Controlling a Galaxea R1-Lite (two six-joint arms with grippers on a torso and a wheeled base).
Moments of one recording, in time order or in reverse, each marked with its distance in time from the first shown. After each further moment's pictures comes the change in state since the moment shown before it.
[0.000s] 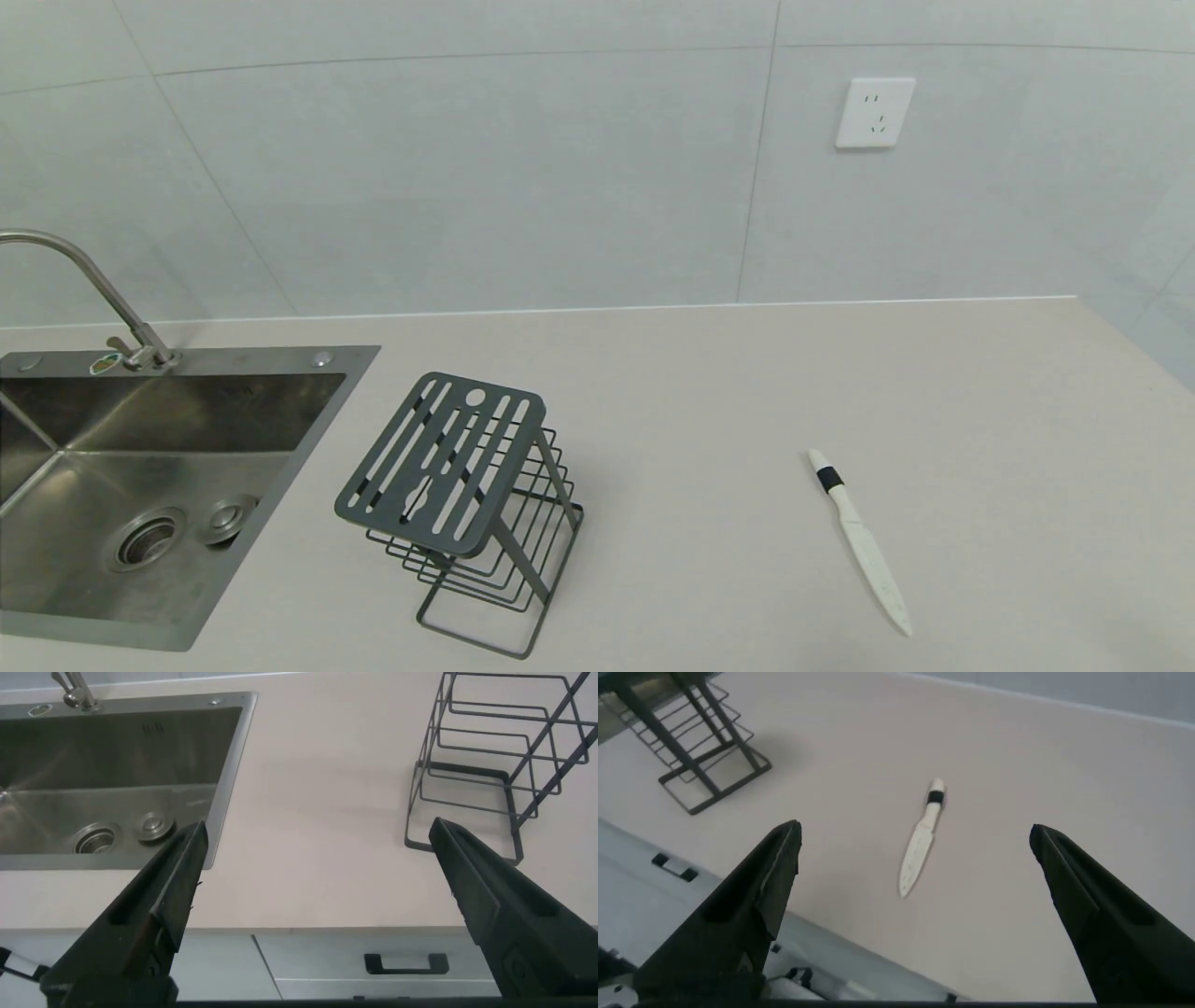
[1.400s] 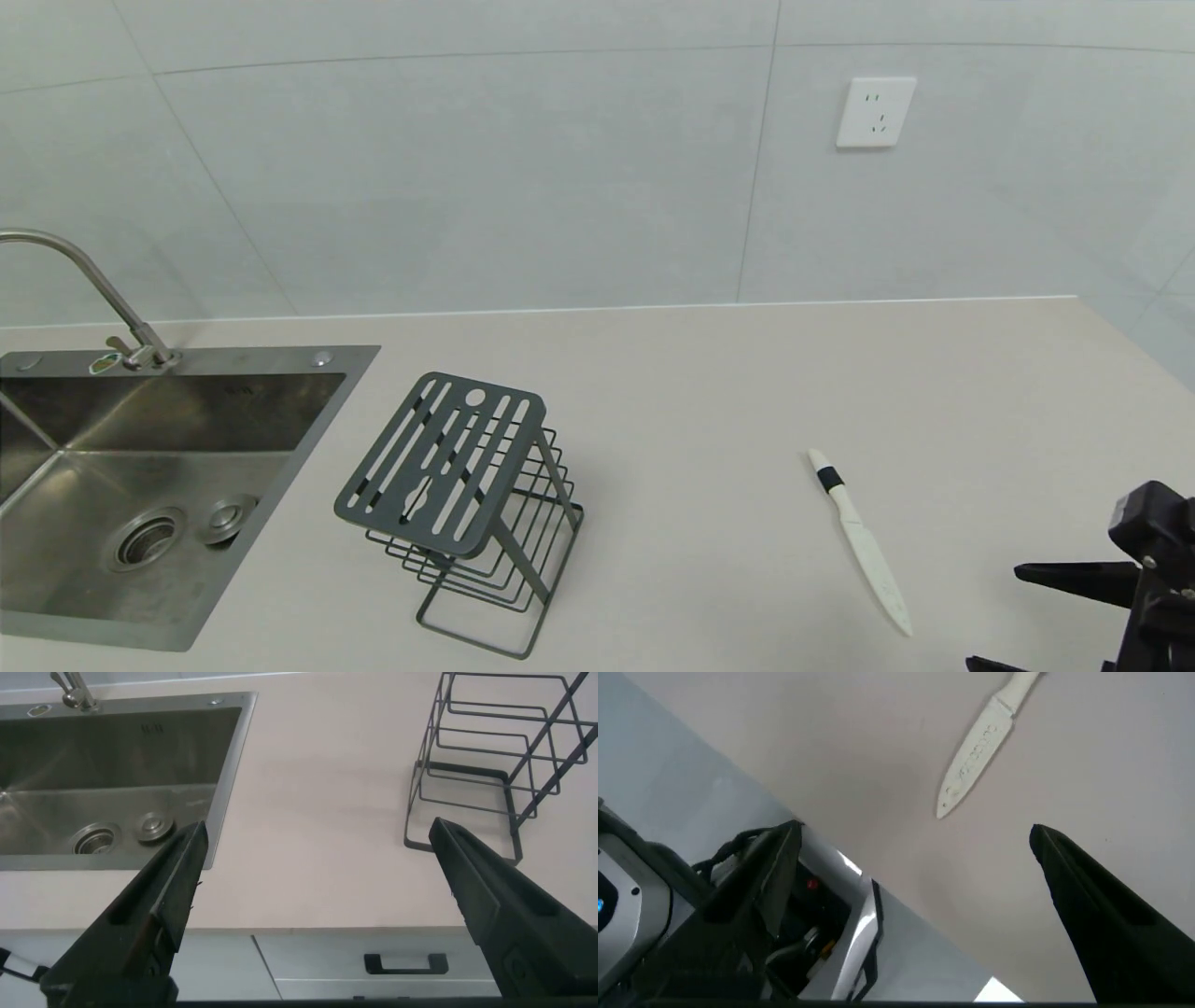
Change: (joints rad) left arm -0.001 0.000 0.000 0.000 0.000 0.000; right arm 0.186 0.603 -0.073 -0.105 -0.053 -0.179
